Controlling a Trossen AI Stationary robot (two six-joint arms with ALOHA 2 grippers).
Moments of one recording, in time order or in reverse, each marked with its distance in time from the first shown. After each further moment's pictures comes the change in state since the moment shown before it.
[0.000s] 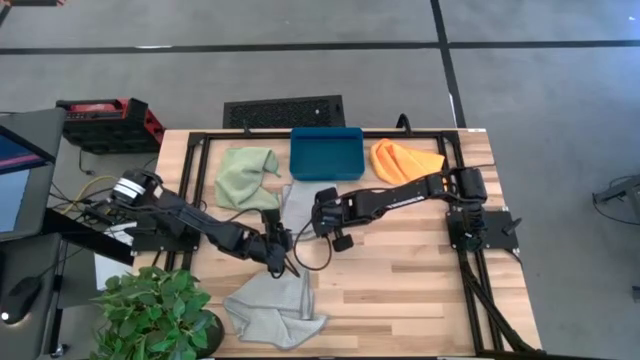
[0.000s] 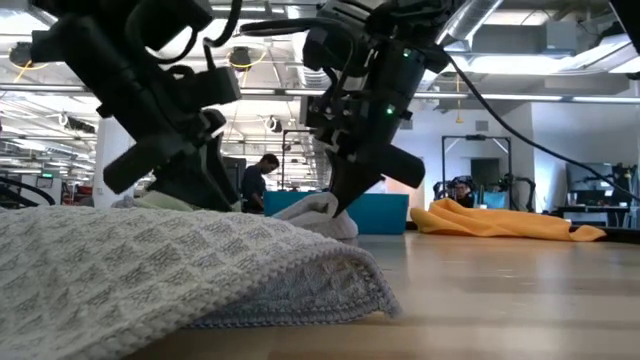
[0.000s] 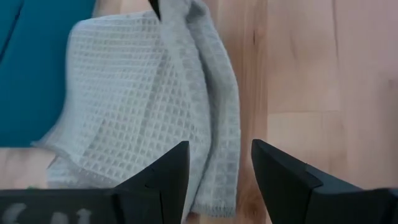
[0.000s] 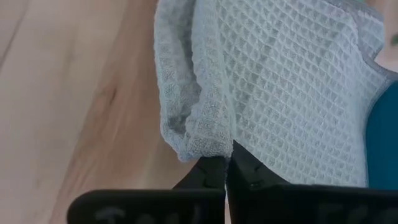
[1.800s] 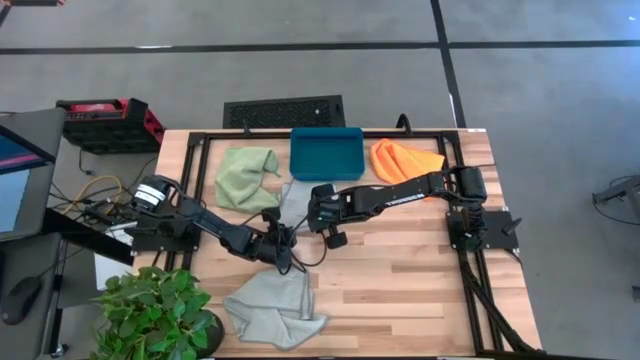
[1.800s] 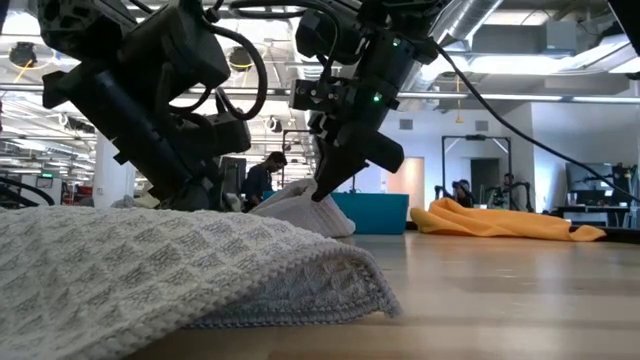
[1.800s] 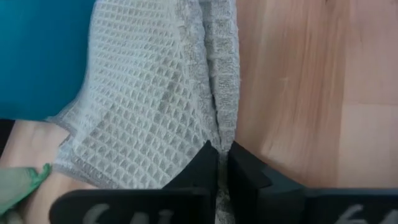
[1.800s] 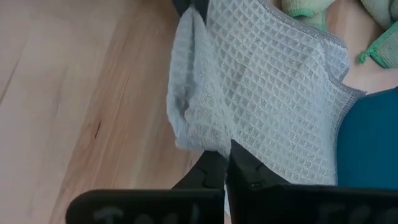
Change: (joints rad) left arm 0.037 0.150 -0.001 0.053 -0.134 -0.060; right arm -0.008 -0.004 0.055 0.004 0.000 0.018
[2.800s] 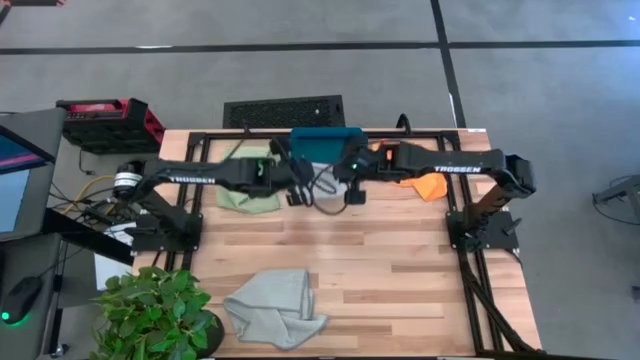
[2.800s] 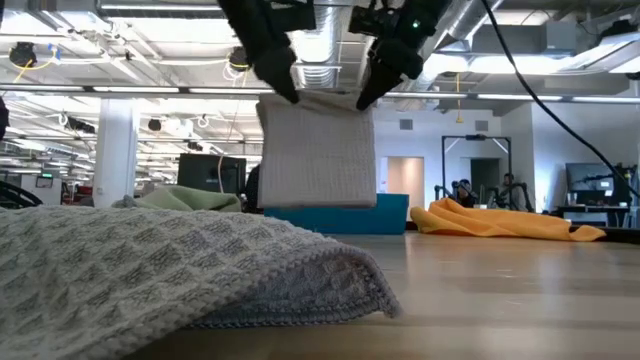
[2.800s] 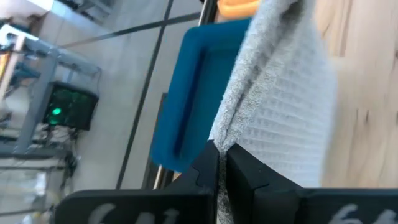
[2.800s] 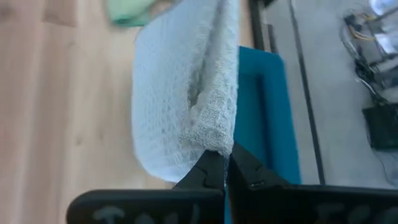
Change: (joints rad) left arm 0.411 -0.195 0.650 -0.620 0.108 0.408; right arm -0.206 -0.393 0.001 -0.218 0.095 0.019
